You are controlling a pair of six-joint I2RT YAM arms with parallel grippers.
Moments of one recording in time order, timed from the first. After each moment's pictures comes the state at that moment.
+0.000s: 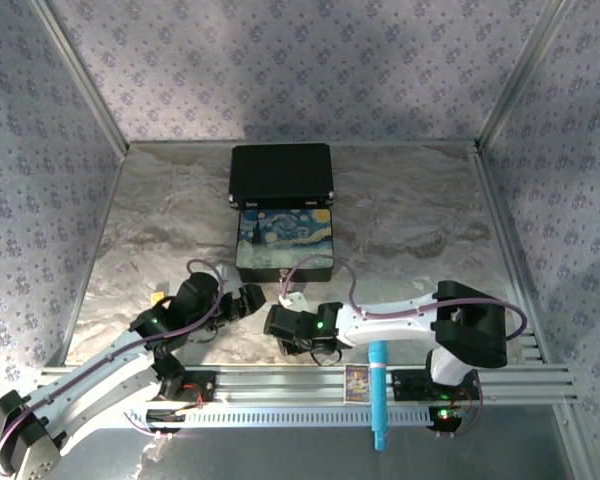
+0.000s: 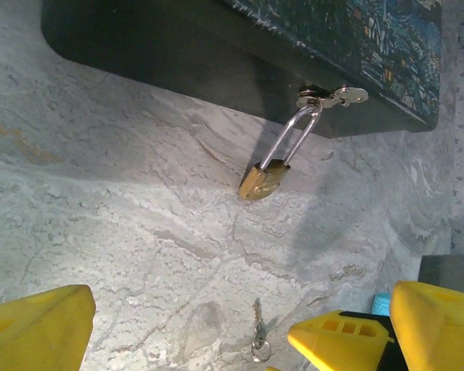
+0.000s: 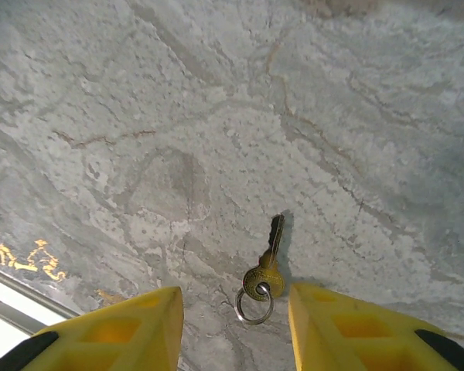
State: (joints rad) left arm -0.75 0.66 0.34 -0.37 0.12 -1.05; right arm 1.36 1.62 0.93 -0.50 0.18 0.98
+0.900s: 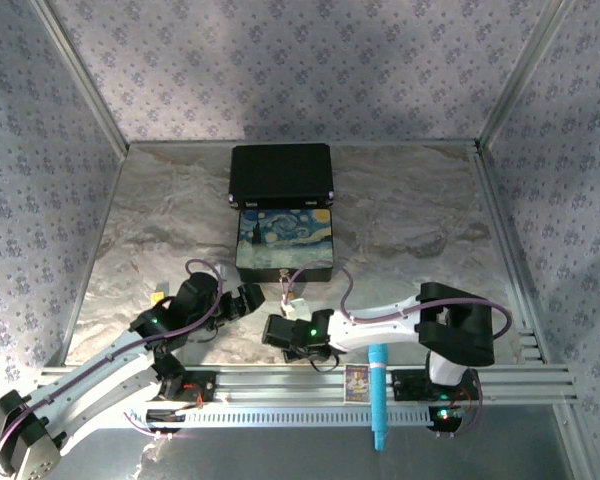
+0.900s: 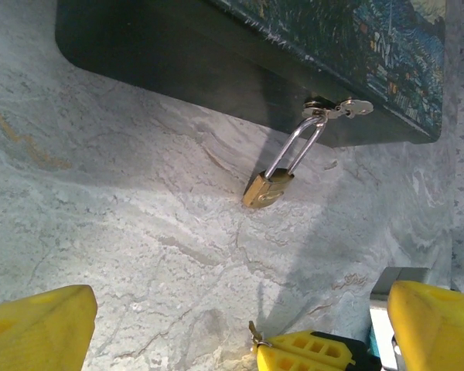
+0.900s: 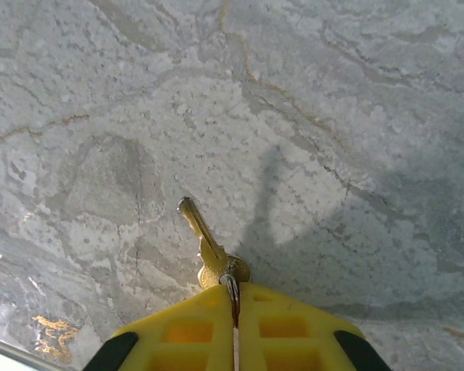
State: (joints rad) left arm -0.75 0.66 0.34 -0.36 0.10 -1.07; right arm 1.38 1.67 0.90 -0.47 0.22 1.05
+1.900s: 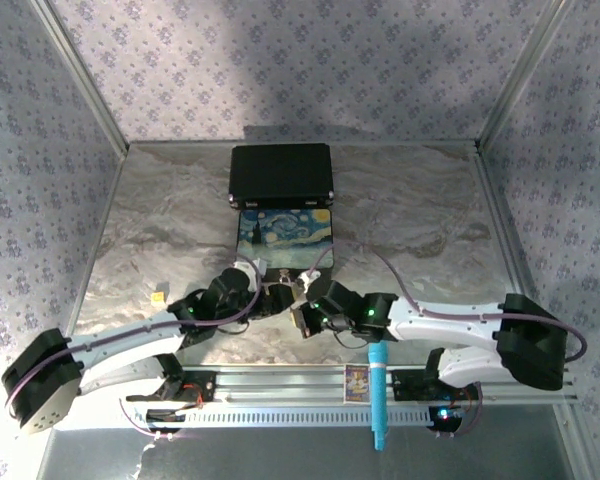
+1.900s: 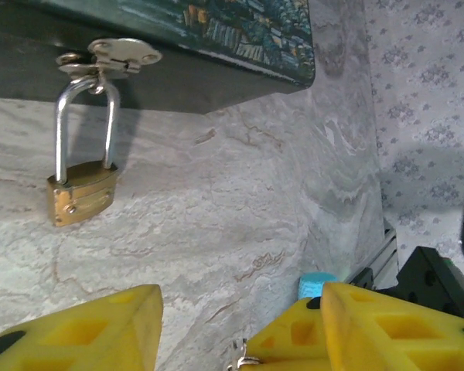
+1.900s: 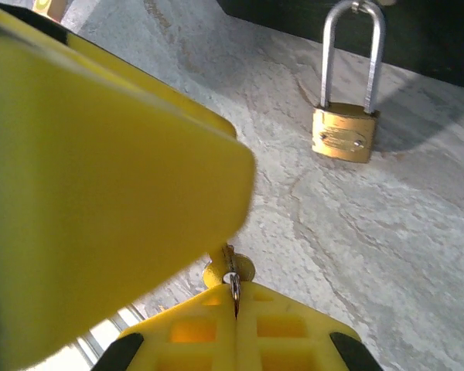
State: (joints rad) left arm -0.94 1.02 0.39 0.10 0.15 -1.10; right arm 1.15 1.27 0.65 -0.16 0.00 0.70
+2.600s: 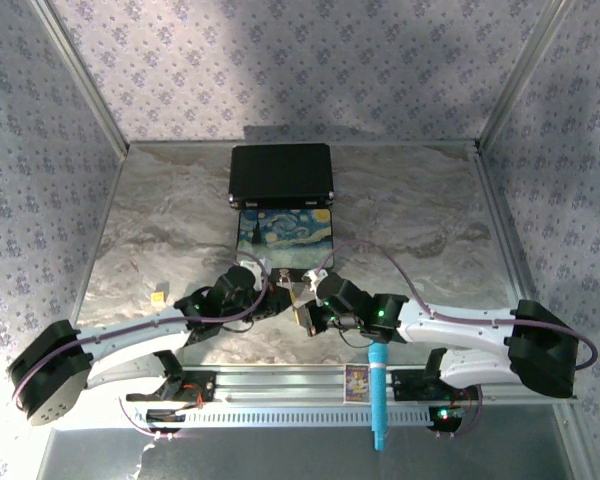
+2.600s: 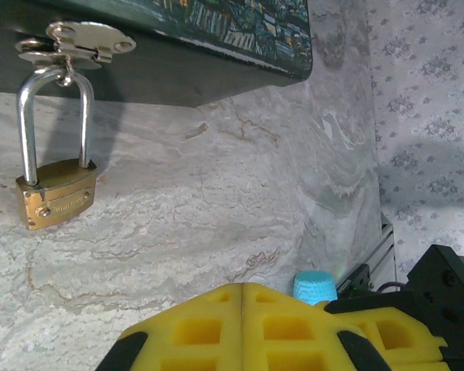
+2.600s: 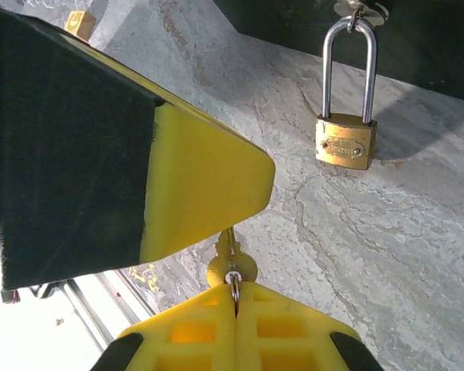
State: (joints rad) left arm -0.94 1.08 0.41 0.13 0.17 -1.11; right arm 1.12 1.21 0.61 -0.11 -0.04 0.69
